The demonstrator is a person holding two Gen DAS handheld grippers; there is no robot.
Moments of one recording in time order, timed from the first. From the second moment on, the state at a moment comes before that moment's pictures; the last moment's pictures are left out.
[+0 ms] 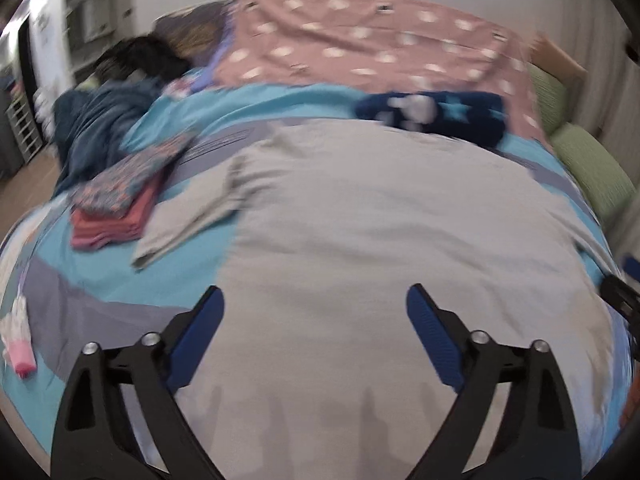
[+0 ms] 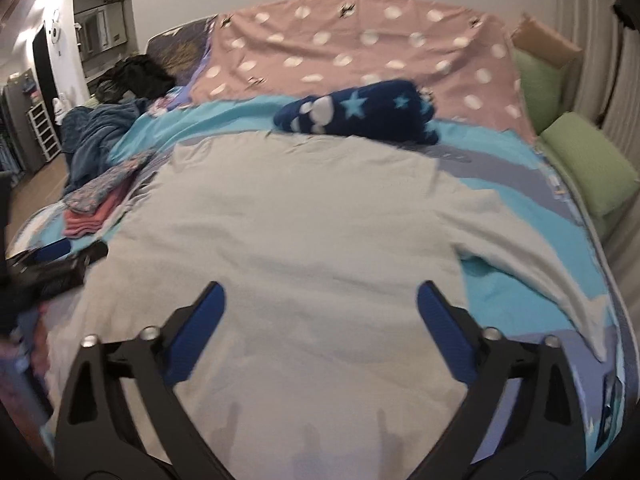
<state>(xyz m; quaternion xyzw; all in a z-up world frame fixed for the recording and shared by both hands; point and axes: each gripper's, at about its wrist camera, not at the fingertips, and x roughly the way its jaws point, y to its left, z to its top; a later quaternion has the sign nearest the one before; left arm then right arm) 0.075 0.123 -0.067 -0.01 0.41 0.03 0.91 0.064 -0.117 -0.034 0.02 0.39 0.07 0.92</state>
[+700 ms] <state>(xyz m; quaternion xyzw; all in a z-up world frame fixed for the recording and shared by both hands) 0.239 0.245 -0.132 -0.08 0.49 0.08 0.87 0.112 -0.093 -0.066 0.02 0.44 0.09 0.89</state>
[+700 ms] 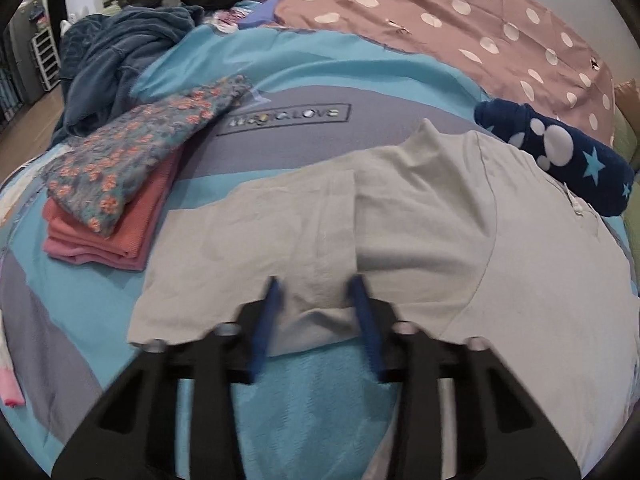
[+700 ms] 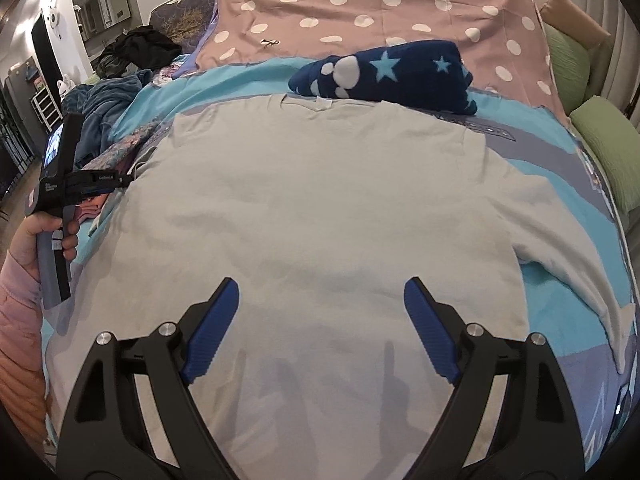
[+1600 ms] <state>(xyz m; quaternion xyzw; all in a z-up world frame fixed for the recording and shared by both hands) 0.194 0.187 -0.095 -0.02 0.45 -0.01 0.89 0.266 0.003 -0.074 0.16 0.54 0.29 0.77</state>
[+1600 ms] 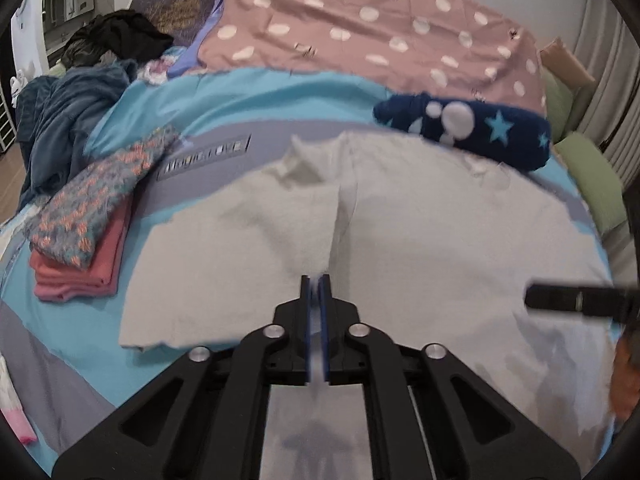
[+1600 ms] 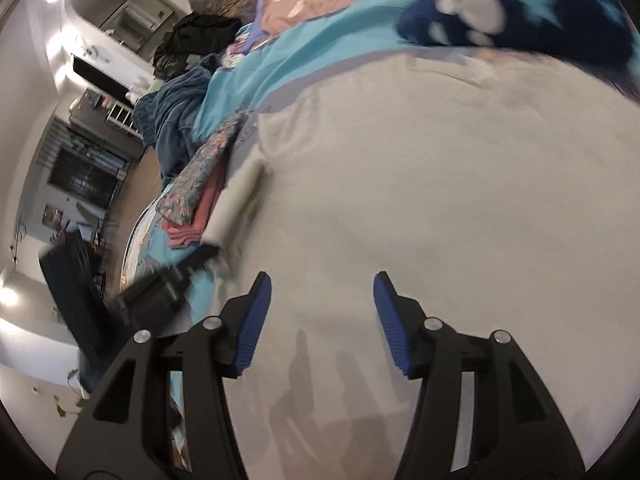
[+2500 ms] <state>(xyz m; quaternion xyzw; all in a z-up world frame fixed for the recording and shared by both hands) 0.184 0.178 -0.073 0.01 0.40 -0.03 0.92 0.328 0.094 -0.031 0.12 0.52 0.32 0.78</state>
